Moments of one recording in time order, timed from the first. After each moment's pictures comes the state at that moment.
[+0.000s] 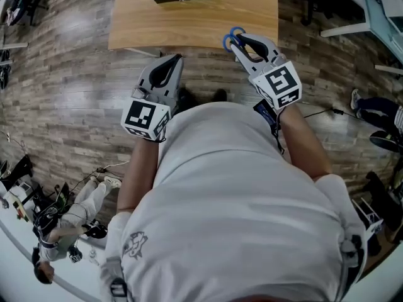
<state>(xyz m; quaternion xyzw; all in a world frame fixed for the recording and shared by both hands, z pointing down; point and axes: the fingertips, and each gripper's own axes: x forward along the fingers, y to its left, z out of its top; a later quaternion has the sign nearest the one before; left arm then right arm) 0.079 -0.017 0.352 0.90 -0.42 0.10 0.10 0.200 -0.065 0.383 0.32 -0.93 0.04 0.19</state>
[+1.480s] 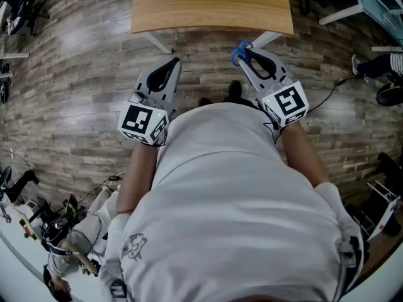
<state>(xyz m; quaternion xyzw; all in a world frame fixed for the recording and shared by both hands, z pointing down) -0.062 0.098 0.333 0.92 -0.38 0.08 0.08 0.084 0.092 0.357 0.38 -0.91 0.03 0.15</state>
